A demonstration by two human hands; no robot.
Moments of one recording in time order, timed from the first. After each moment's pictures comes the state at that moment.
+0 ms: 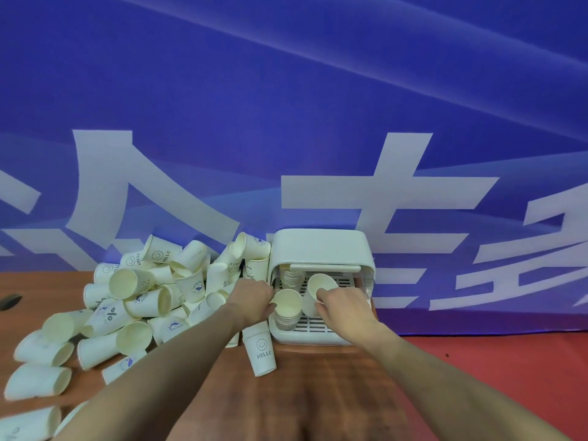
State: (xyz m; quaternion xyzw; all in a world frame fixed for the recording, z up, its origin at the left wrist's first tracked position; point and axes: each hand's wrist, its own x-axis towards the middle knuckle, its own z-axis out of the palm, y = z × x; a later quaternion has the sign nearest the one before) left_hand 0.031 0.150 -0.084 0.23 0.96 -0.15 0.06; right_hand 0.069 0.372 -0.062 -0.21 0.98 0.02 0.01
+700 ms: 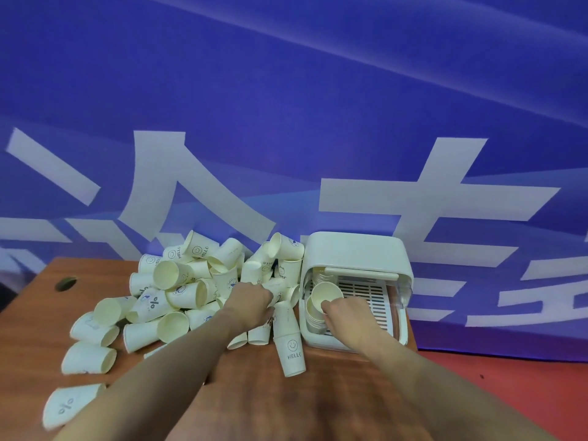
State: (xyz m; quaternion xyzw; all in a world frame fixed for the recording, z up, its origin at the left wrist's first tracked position) left_hand 0.048 0.081 -0.083 0.16 0.97 -0.15 0.07; right_hand 0.062 0.316 -0.075 -0.26 0.96 0.07 0.05
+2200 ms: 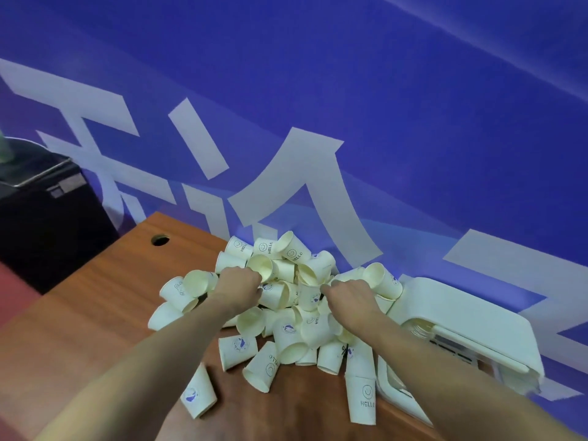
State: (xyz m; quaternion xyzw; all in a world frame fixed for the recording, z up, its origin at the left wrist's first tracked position) left_hand 0.060 -0.134 -0.084 -0.06 0.99 -0.09 0.05; right_hand -0.006 0.105 -0.043 -0.40 0.91 0.14 0.01
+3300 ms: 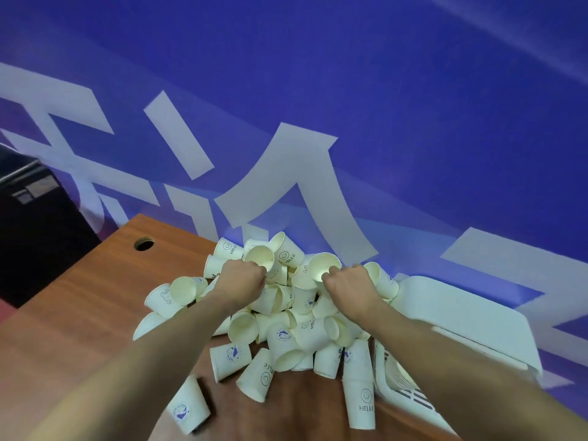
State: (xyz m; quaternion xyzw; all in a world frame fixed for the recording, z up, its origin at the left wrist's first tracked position) left_hand 0.025 -0.136 -0.088 0.00 1.00 -0.08 -0.03; right_hand -0.034 0.095 -0.035 -0.42 0.89 0.17 -0.02
